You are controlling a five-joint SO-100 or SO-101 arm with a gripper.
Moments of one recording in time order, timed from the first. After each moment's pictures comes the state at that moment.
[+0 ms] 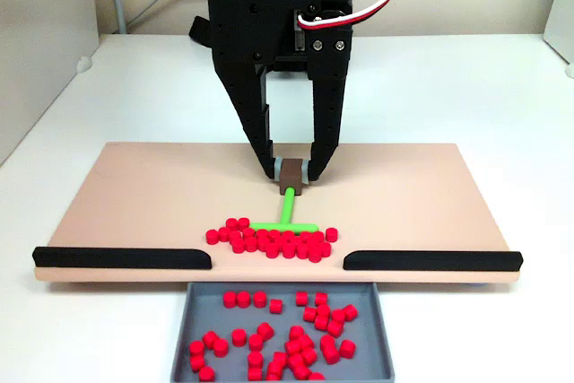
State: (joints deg) arm 0.8 89.4 108.6 62.0 -81.7
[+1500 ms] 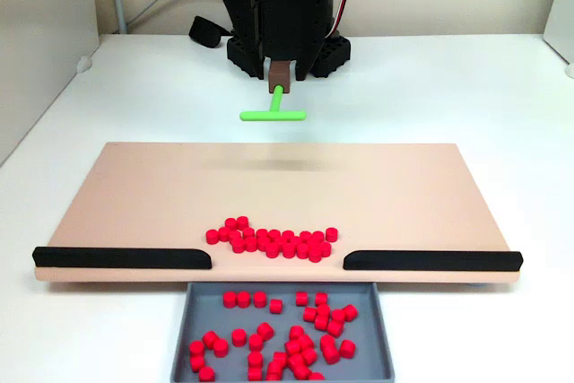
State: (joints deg) arm 3.2 111.4 114.3 80.1 -86.0
